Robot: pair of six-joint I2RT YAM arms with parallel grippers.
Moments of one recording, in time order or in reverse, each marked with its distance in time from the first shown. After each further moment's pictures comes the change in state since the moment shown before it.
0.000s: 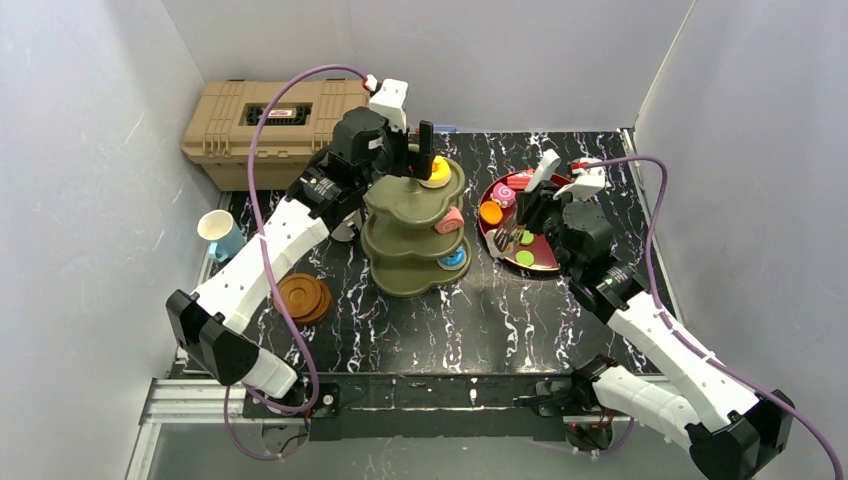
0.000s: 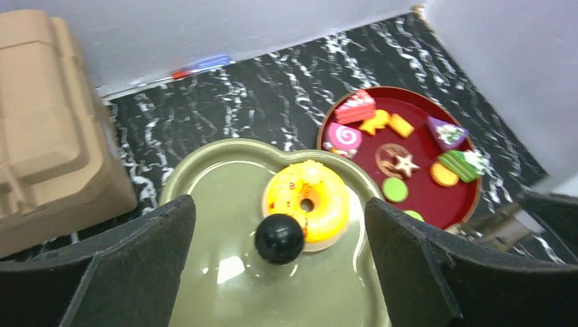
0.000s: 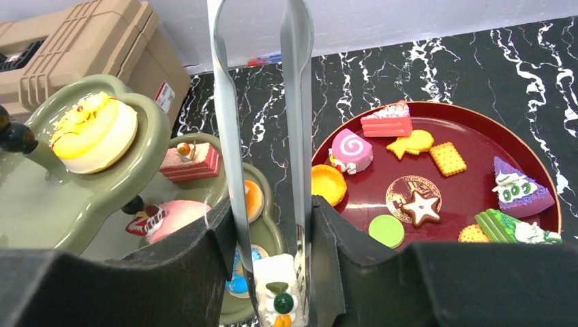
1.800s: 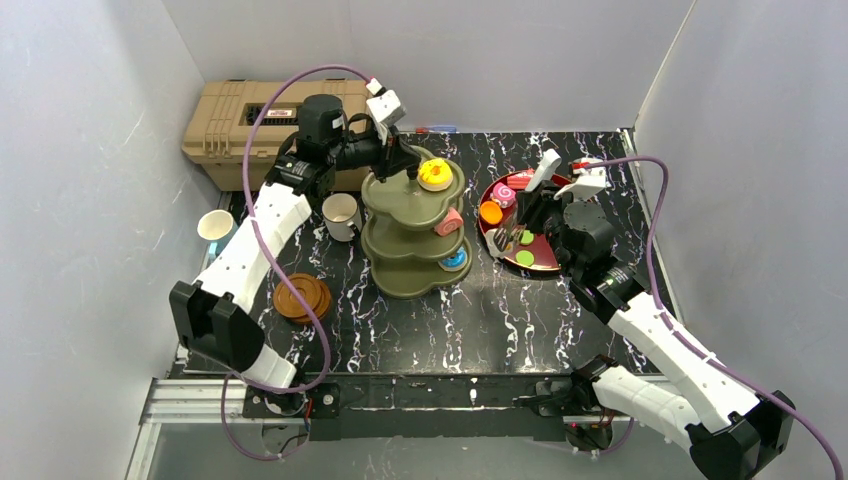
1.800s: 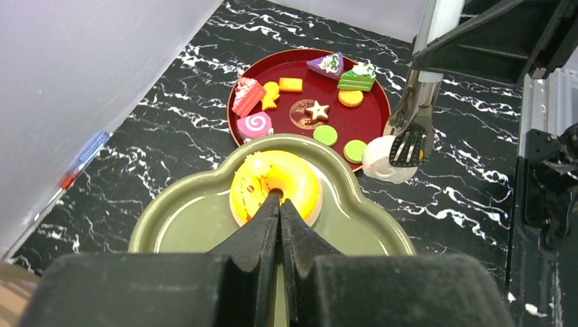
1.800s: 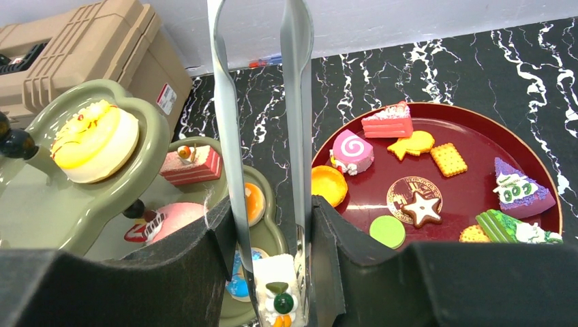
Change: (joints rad) left arm 0.269 0.069 -0.017 0.061 0.980 0.398; right arm 0.000 -0.004 0.000 0.002 0.000 0.003
